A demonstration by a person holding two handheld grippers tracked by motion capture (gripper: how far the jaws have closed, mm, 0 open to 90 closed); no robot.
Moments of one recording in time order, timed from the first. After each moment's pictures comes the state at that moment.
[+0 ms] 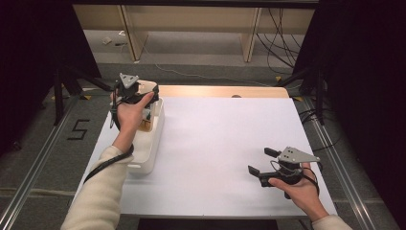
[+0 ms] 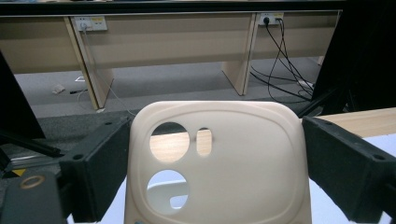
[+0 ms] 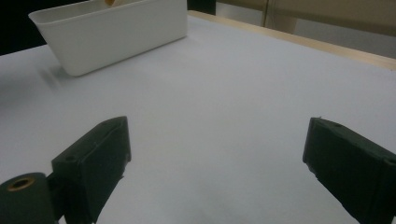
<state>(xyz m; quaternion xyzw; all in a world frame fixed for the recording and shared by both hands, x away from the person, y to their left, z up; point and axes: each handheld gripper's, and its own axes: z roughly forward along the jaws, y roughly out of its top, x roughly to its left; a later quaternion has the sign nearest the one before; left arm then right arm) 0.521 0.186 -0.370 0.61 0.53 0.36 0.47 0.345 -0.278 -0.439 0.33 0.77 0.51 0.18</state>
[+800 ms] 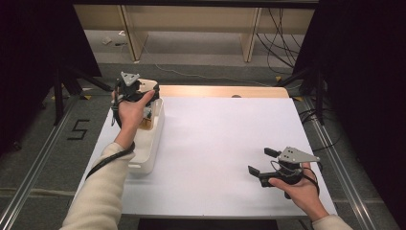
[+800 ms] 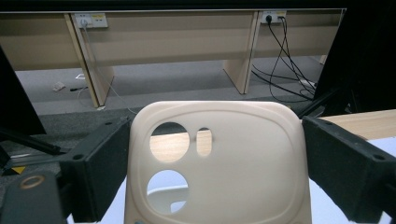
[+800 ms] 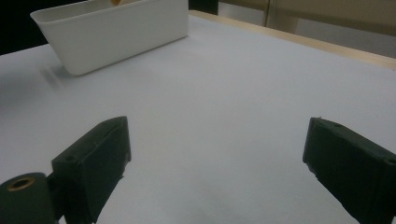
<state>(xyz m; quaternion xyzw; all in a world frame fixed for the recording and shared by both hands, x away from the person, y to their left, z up) 0.530 0.185 -0.371 0.61 0.53 0.36 0.47 0.345 -0.279 -0.440 0.33 0.78 0.51 0.18</state>
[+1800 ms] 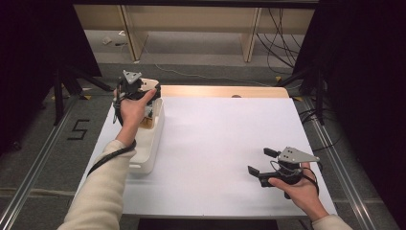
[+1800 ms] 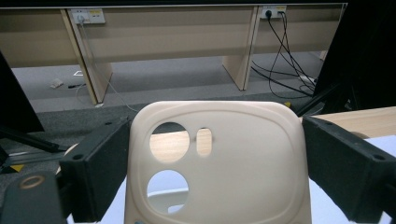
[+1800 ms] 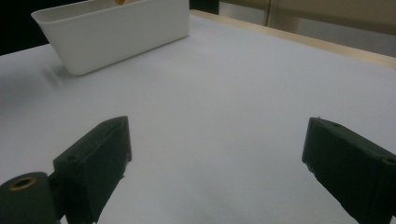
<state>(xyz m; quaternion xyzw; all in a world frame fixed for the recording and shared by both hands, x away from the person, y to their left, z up) 0.538 0.182 -0.371 0.62 0.53 0.36 0.46 0.345 -0.278 -0.440 0.33 0.78 0.51 0.18</state>
